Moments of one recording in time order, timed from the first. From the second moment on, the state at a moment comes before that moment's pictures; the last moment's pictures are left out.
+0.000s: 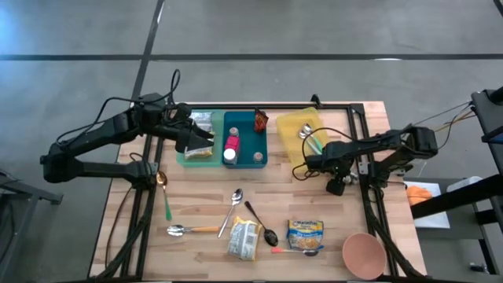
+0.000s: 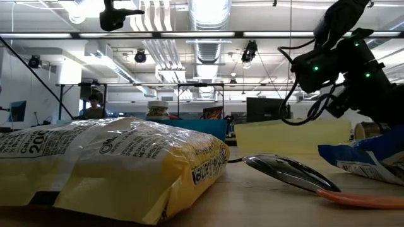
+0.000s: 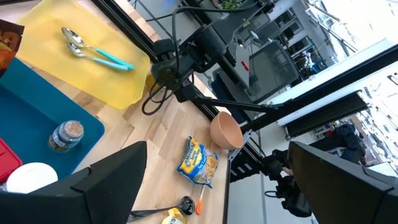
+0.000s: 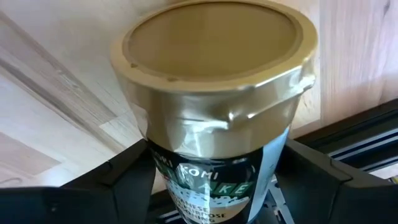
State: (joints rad) left arm 0.38 0.91 1.01 -0.45 0.47 -0.70; right arm -0.12 1.49 0.70 -1.18 0.00 0.39
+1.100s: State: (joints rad) left arm 0.37 1.13 1.01 -0.47 0.43 -1.11; right arm 0.05 1.37 1.15 -1.10 -0.10 0.62
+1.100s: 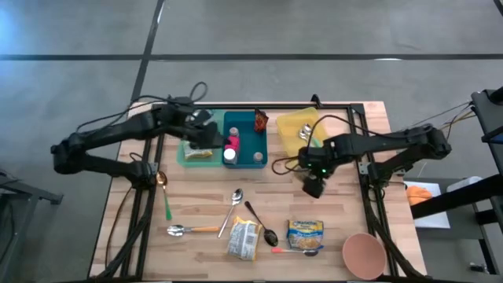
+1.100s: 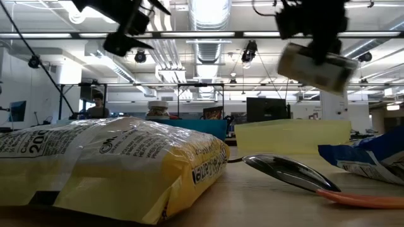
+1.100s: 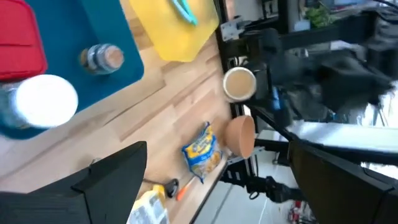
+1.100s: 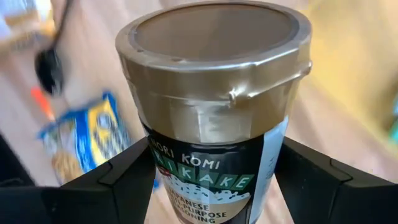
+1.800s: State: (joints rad) left arm 0.25 1.45 1.11 -0.23 0.50 -1.15; right arm 0.05 1.71 1.57 -1.08 0.09 0.44
